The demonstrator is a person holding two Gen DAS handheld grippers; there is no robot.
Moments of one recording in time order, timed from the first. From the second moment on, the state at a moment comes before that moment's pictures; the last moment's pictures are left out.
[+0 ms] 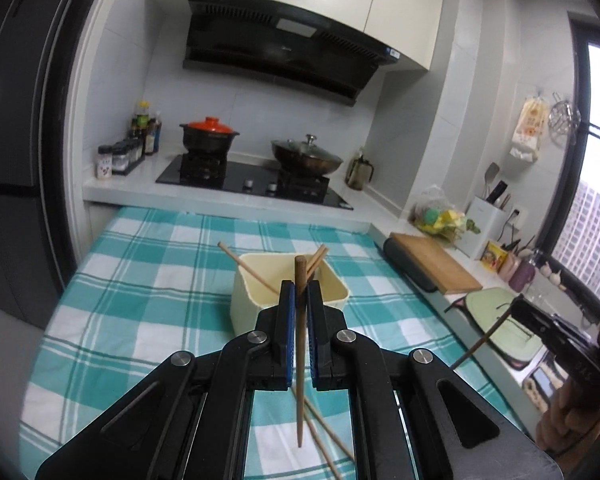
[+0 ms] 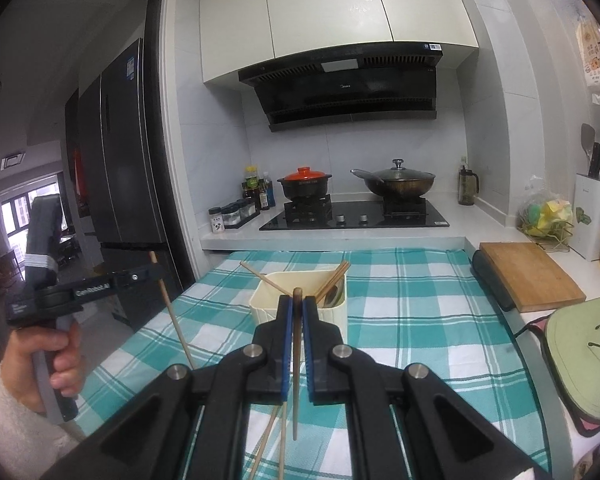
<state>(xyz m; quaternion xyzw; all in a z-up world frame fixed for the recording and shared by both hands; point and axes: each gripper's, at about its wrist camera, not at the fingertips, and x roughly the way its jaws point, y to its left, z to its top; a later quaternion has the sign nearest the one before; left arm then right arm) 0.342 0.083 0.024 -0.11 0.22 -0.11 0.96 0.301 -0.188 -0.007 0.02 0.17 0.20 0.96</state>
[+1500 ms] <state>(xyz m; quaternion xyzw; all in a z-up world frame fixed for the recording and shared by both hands) 0.483 0.076 -0.017 -0.07 0.35 -0.08 0.93 0.528 -0.137 -0.022 0.01 0.28 0.20 0.94</state>
